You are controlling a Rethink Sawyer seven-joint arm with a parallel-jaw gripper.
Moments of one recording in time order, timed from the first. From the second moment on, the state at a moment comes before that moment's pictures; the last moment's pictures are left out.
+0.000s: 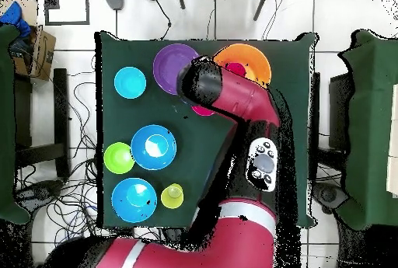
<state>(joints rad) -0.11 -0.47 -0.21 1.33 0.28 0.47 2.23</state>
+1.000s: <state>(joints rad) 0.06 -0.38 -0.39 1.29 0.36 0.52 2.33</state>
